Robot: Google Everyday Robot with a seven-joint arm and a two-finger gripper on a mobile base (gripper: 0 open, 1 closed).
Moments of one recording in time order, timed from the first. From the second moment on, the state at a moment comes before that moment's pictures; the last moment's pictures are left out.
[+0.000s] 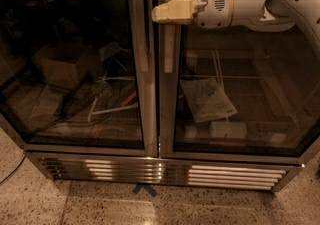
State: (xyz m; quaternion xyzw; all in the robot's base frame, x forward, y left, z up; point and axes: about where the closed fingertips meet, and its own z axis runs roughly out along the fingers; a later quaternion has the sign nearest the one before) arm 0.602 -0.012 1.013 -0.31 0.69 0.56 0.33
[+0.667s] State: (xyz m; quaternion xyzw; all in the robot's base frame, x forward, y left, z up) arm 0.600 -0.013 1.015 -0.31 0.68 0.57 0.33
